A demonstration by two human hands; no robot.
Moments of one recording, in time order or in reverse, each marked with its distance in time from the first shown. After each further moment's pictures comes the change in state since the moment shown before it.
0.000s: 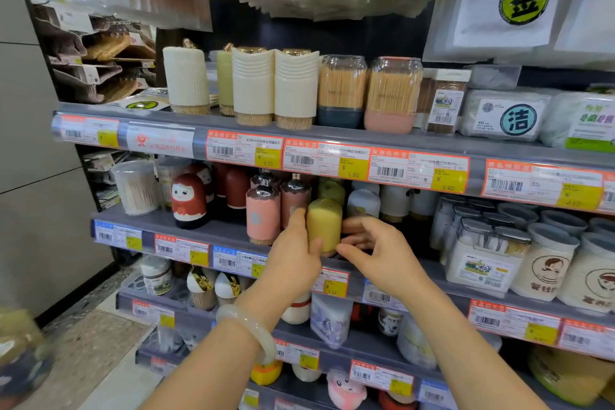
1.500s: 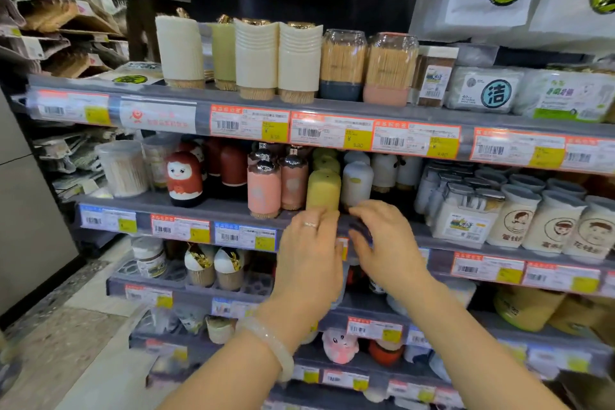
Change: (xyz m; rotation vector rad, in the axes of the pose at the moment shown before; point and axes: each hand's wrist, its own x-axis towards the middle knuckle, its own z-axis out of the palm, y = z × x) left_hand -0.046 -0.014 0.014 0.291 0.248 0.531; right_hand -0.040 -0.003 0.016 -0.644 0.254 -0.169
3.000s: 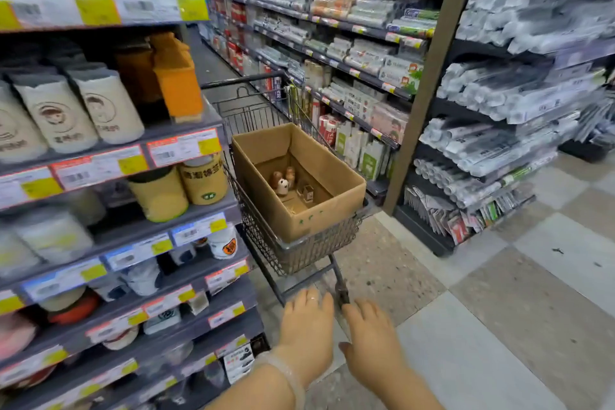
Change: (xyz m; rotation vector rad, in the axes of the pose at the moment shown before) left_hand -0.196 0.452 0.239 0.115 -1.258 0.395; right_hand -0.460 0.249 -0.226 -0.350 -0.599 0.968
